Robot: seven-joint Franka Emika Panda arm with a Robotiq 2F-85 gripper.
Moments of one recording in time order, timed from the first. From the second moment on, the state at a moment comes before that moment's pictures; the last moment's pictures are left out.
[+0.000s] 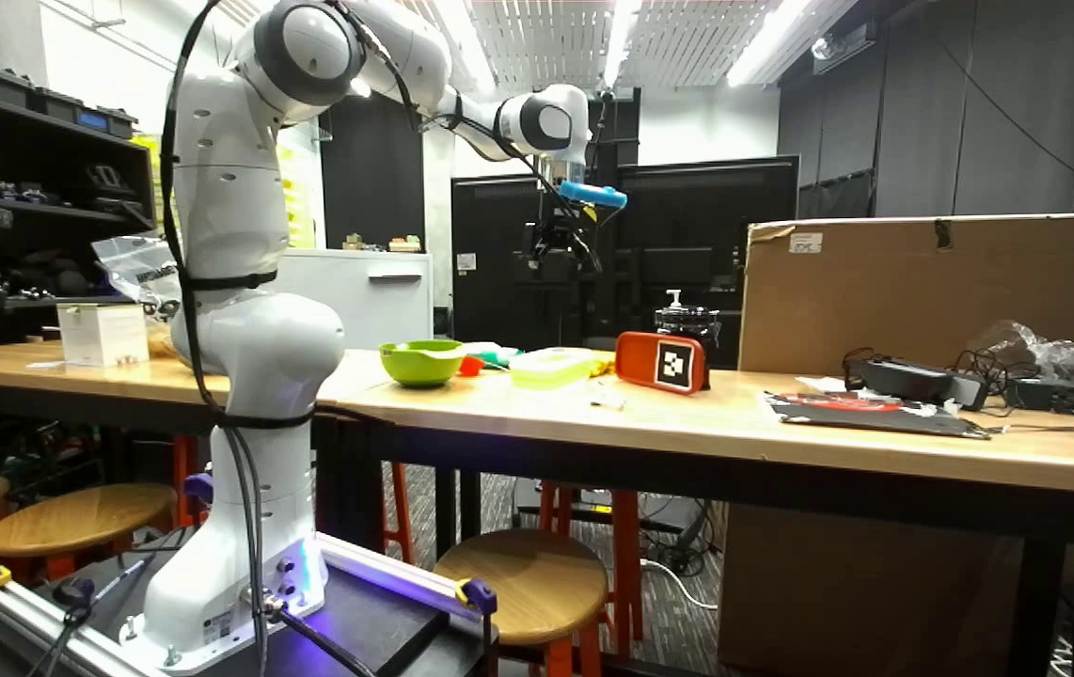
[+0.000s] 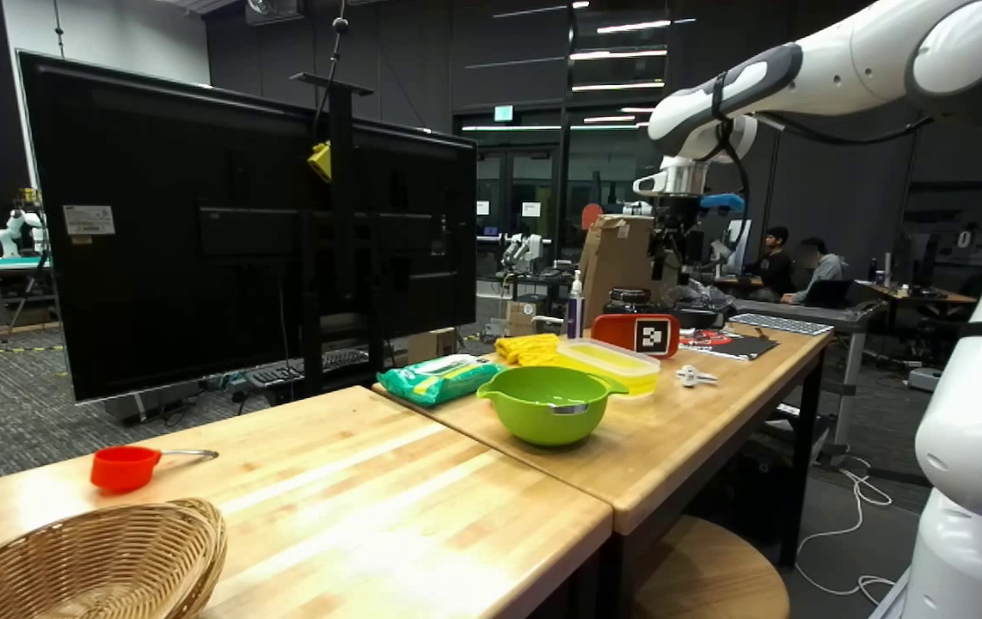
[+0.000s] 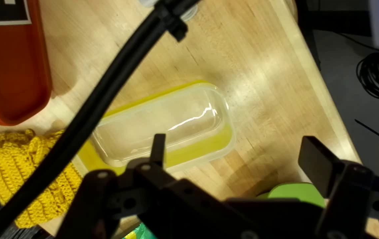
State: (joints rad) arm -0.07 -0.11 -0.31 -1.83 0.02 1.73 -1.51
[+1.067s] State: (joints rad) arm -0.25 0.41 -0.18 -1.24 0.12 1.74 -1.70
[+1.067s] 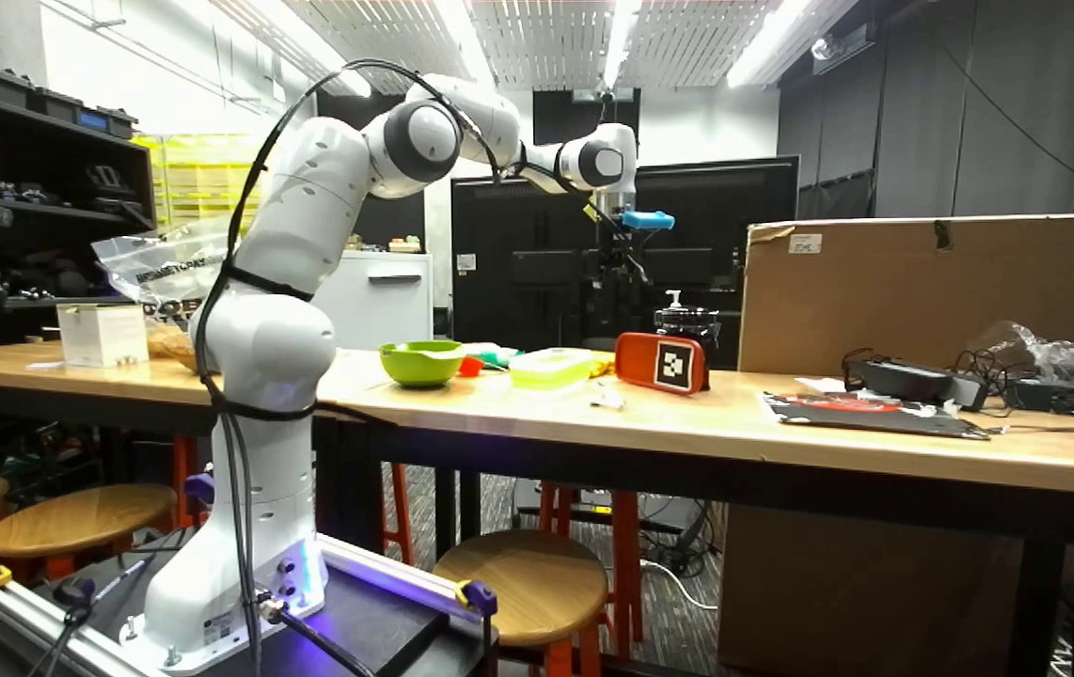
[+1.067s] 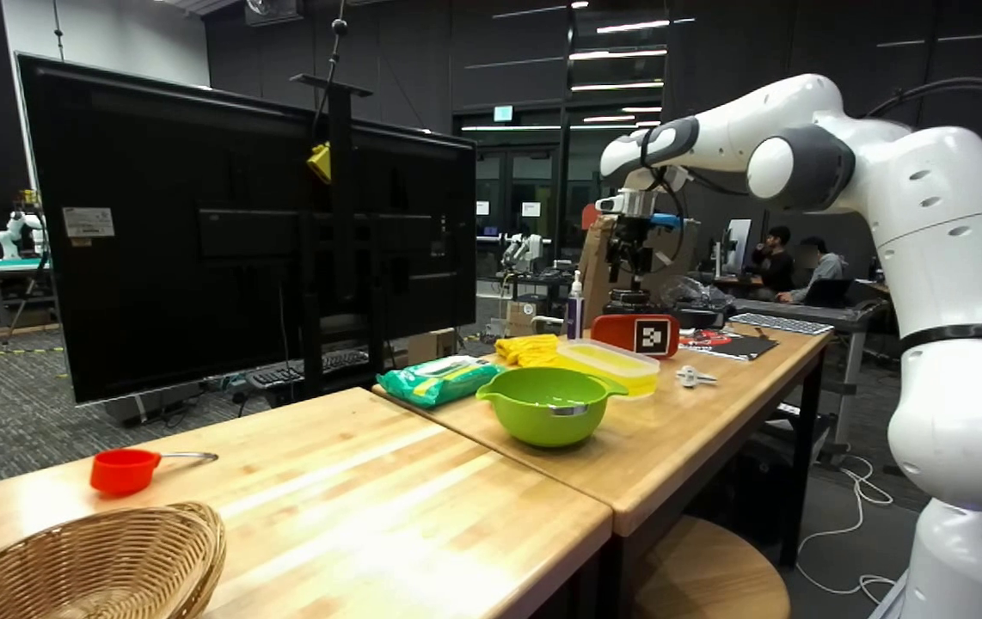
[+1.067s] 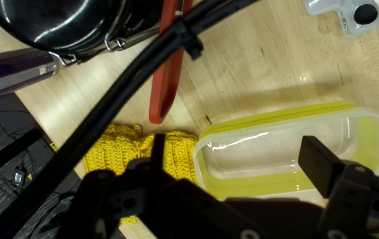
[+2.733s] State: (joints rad) arm -0.26 0.52 -0.17 -1.18 0.12 1.74 -1.71
